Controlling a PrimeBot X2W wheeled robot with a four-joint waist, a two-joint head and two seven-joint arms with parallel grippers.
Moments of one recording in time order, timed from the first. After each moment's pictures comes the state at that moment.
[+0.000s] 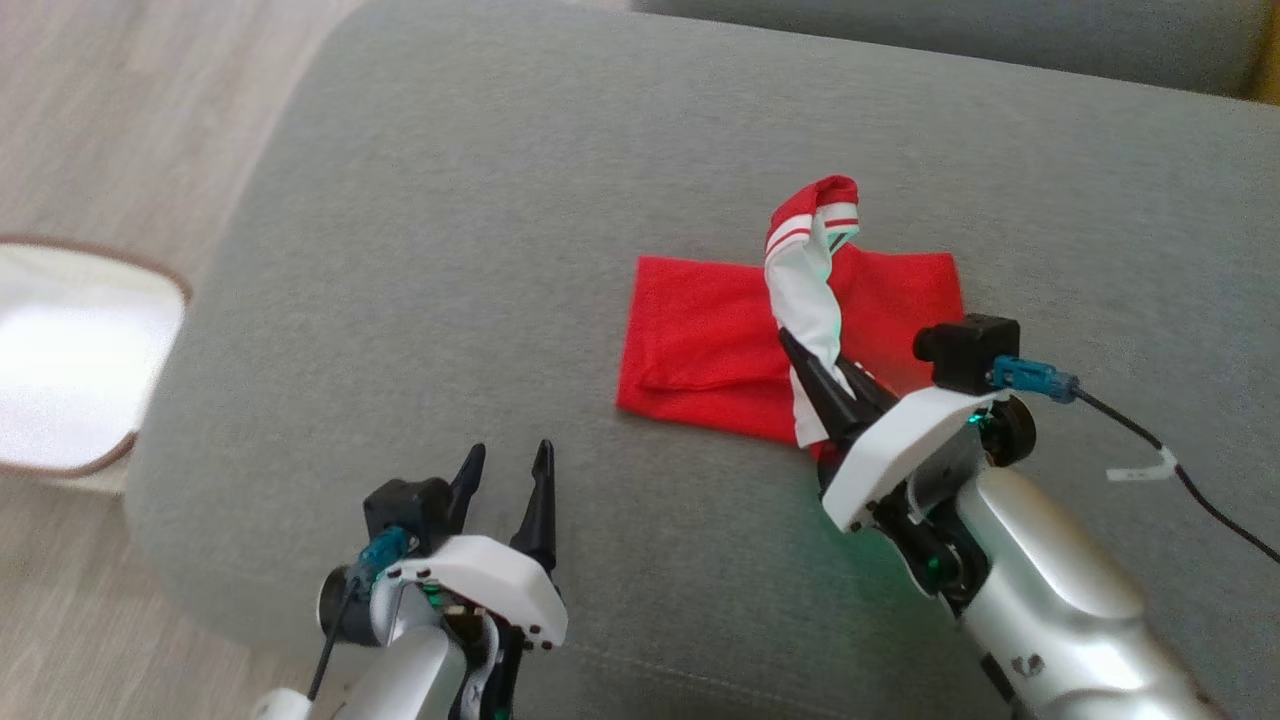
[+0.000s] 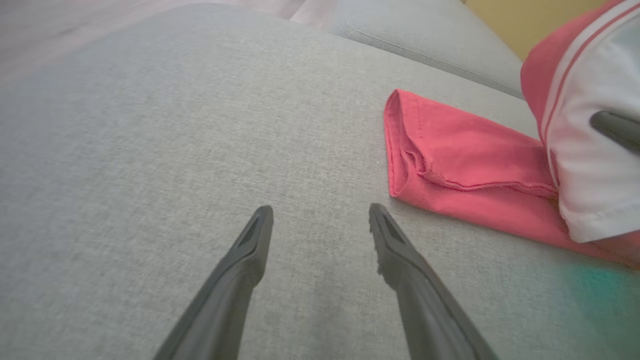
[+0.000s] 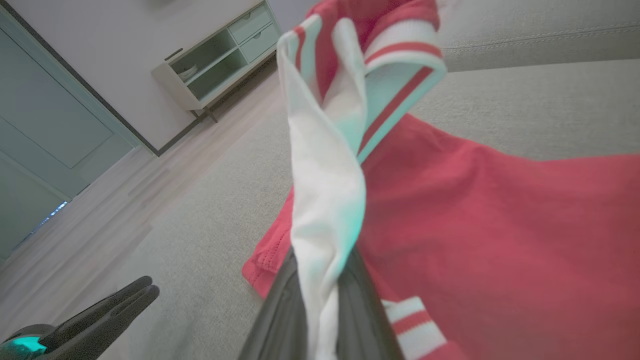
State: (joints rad) left arm -0.20 0.04 -0.50 0.49 -0.48 0.14 -0.25; right arm -0.45 -0.17 0.58 0.50 0.68 0.12 0.01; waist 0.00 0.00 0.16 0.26
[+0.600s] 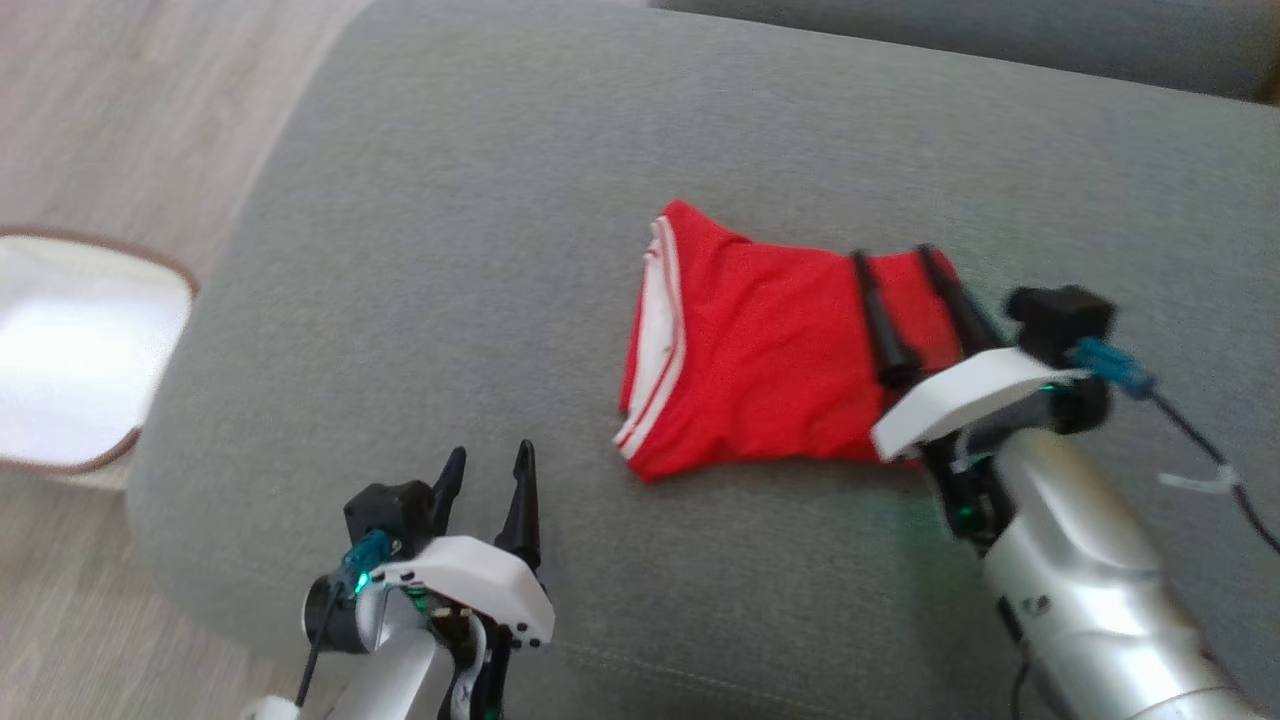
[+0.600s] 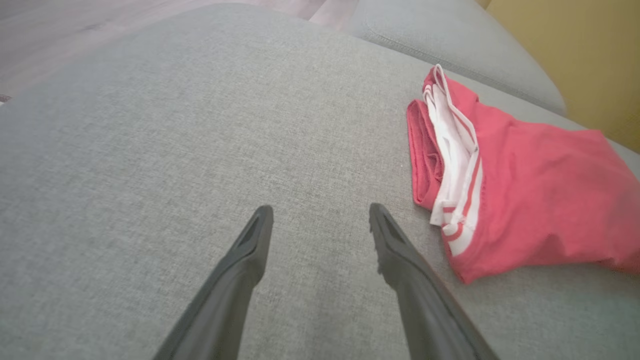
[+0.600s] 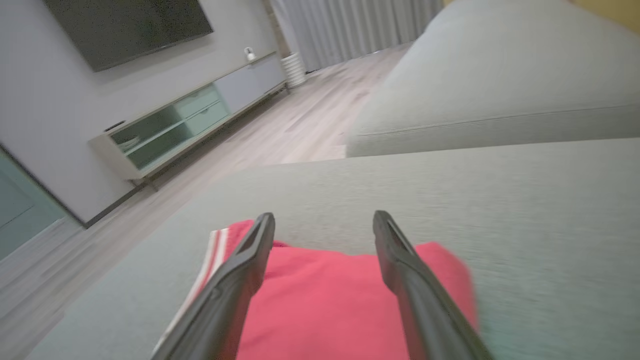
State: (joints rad) left arm -0.19 0.04 -0.48 0.48 -0.49 0.17 -0.25; right arm -0.55 -0.11 0.40 0.75 0.54 0.12 -0.24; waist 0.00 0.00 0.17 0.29
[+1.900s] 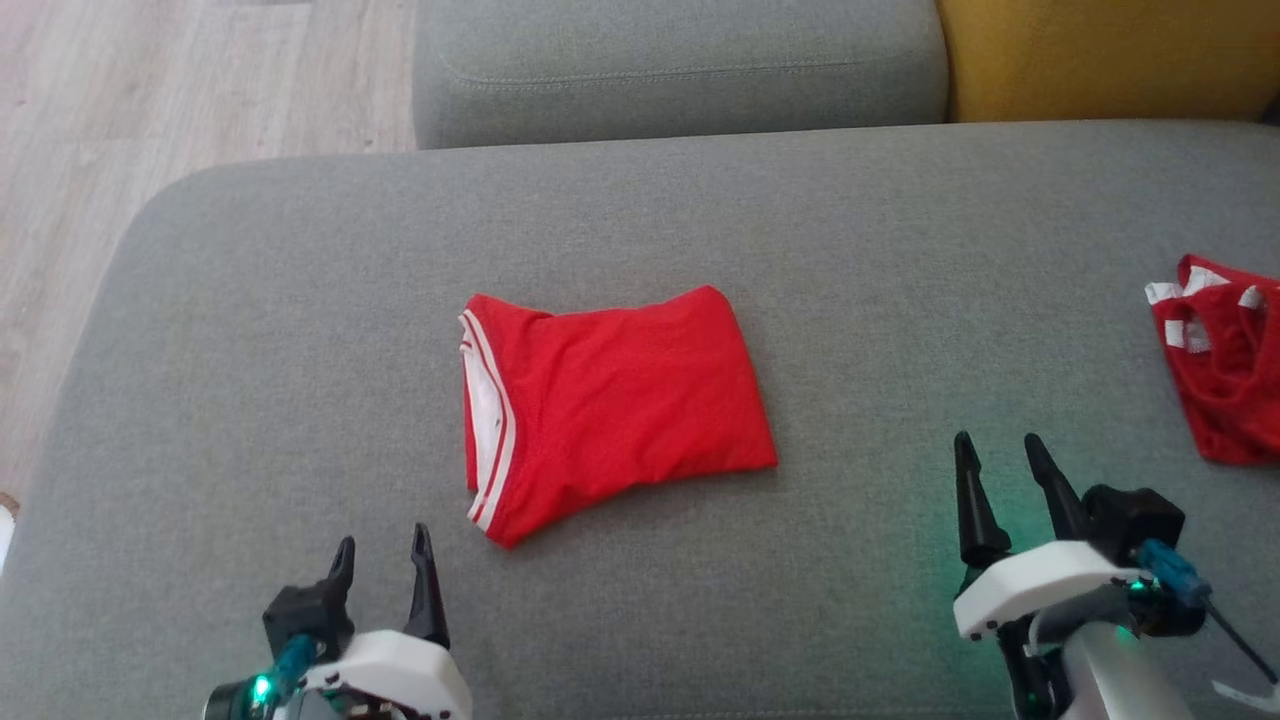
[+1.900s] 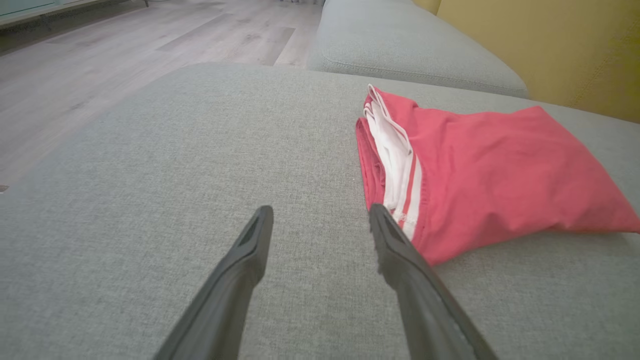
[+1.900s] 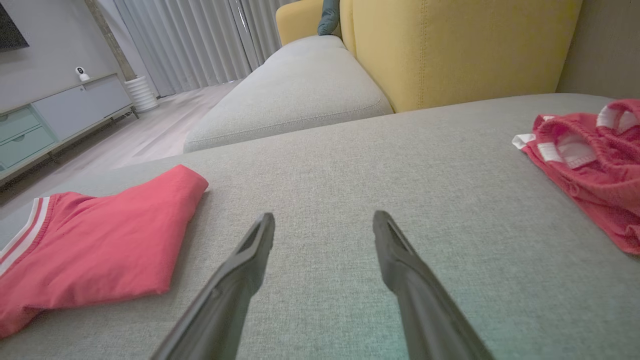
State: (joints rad) left arm 0.02 0.04 -0.24 0.38 -0.26 0.20 -0.25; right arm -0.17 -0.05 0.02 0.61 0.19 0.12 -0.25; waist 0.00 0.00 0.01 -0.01
